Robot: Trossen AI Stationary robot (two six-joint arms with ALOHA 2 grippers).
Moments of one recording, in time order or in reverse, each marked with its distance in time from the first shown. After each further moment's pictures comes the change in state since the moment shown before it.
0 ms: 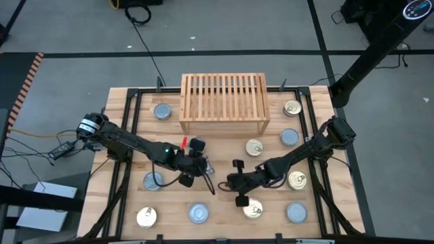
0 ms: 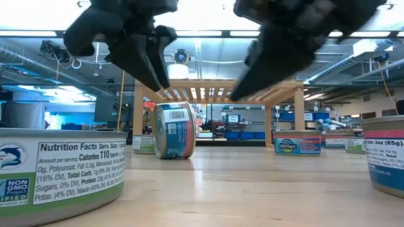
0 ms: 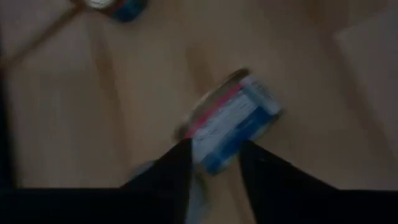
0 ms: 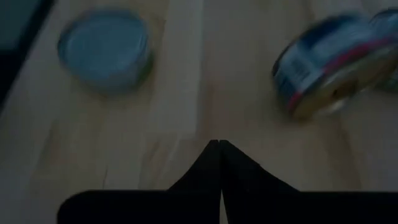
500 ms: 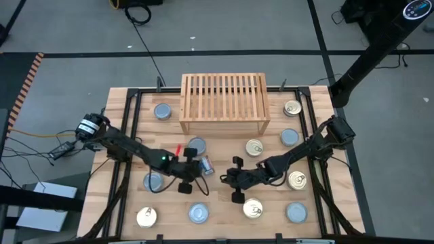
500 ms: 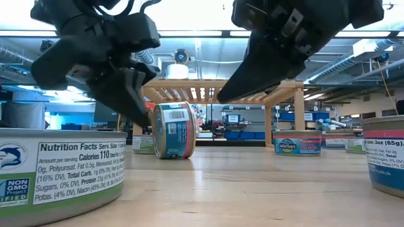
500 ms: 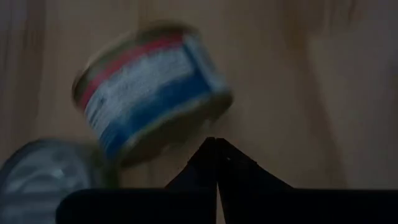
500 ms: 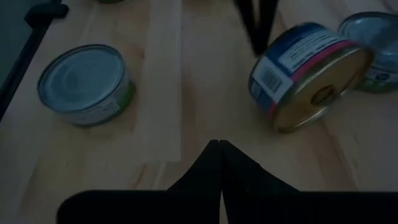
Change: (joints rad) left arm -0.060 -0.003 -0.284 0.402 0.040 -0.285; right arm -0.028 0.001 -0.072 0.161 0.045 0.068
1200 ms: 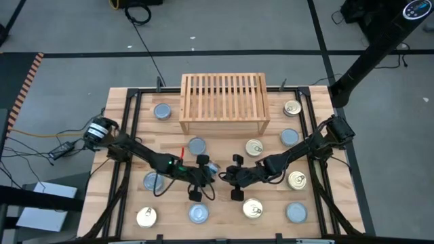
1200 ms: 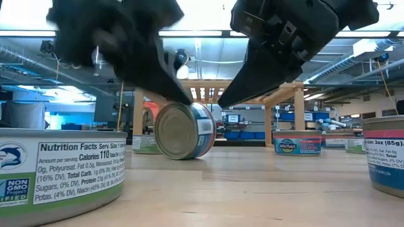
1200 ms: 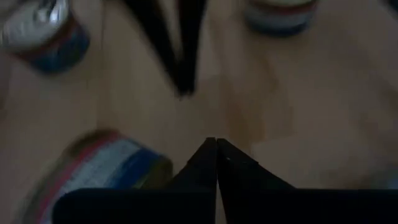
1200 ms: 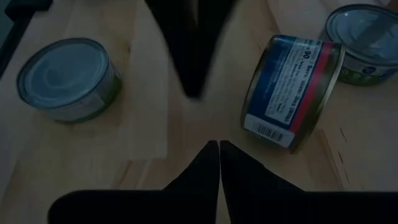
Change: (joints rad) left arm -0.018 0.102 0.081 0.257 0.088 0.086; right arm -0.012 0.000 0.000 -0.035 0.000 -0.001
